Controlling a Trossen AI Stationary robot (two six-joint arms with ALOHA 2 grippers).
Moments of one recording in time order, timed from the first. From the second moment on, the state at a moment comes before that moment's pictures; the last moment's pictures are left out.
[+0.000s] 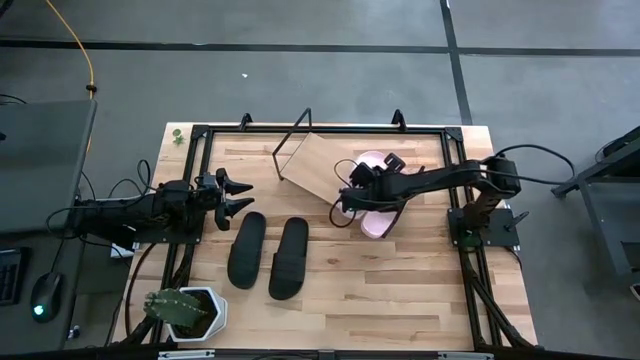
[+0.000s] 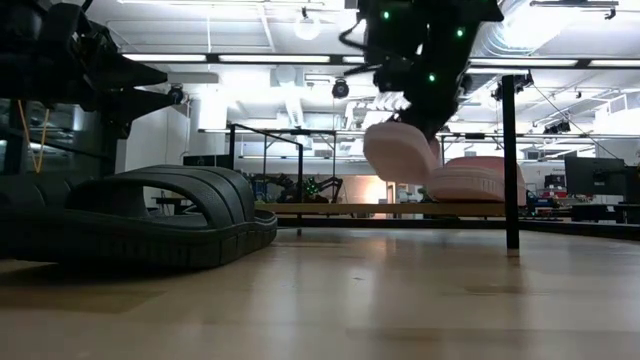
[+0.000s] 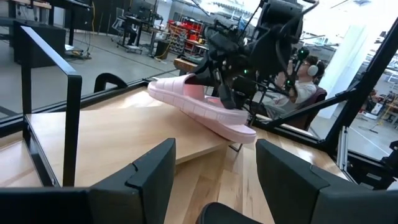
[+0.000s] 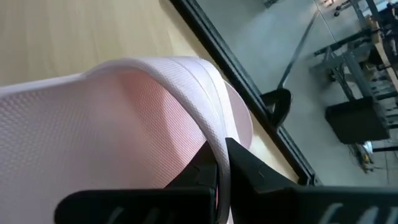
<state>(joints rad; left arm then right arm) 0.20 0.04 0.01 0.03 -0.12 -0.29 0.00 1.74 1.26 -1.02 0.91 0.63</state>
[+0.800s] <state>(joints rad) 0.20 0.04 0.01 0.03 -0.12 -0.29 0.00 1.84 1.26 -1.05 0.85 0.67</state>
